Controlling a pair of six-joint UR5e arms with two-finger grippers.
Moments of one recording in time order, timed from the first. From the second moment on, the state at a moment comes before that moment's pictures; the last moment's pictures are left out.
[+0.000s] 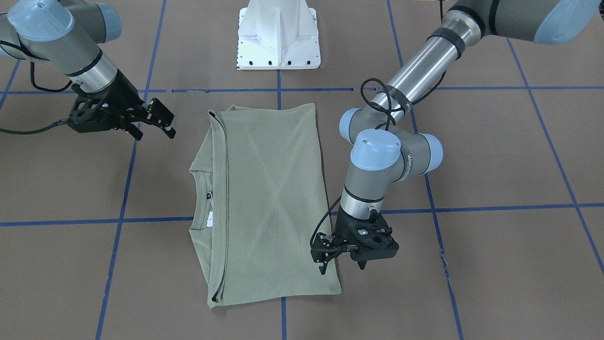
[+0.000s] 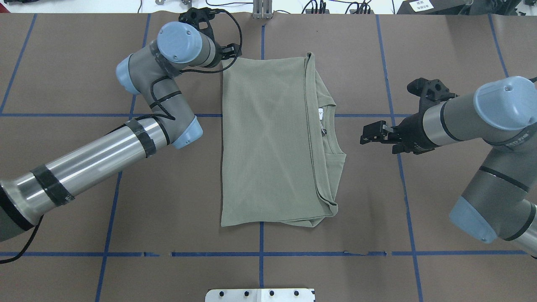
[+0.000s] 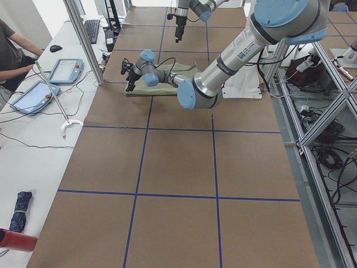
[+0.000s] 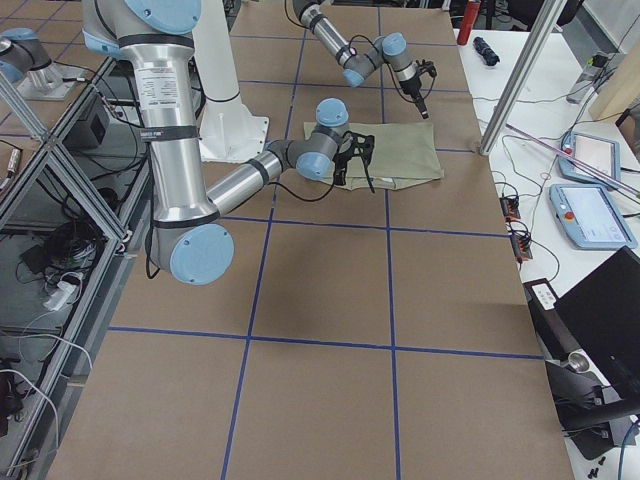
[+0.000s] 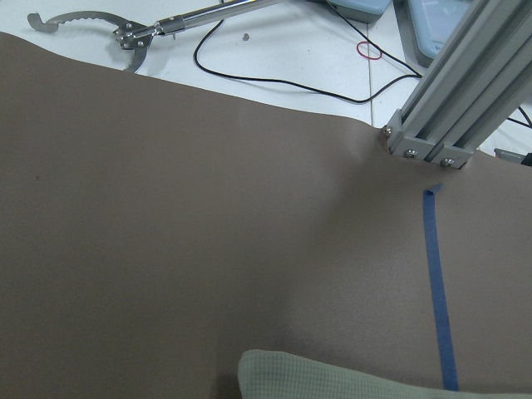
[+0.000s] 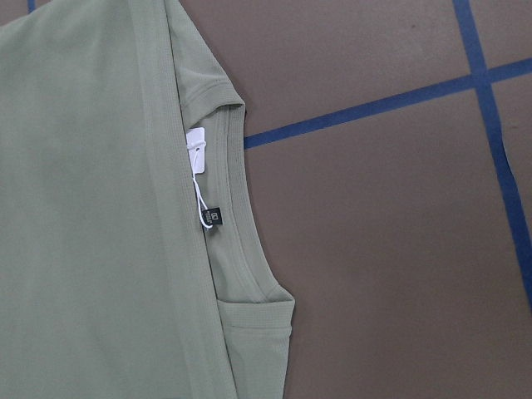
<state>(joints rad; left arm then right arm) -0.76 -2.44 -1.02 -2.32 -1.68 -1.26 0.72 -1.41 1.92 -1.09 2.02 1.32</state>
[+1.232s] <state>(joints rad) -0.77 -2.13 -1.65 -2.01 -1.87 -1.23 0.47 -1.06 1.73 -1.50 1.80 1.06</state>
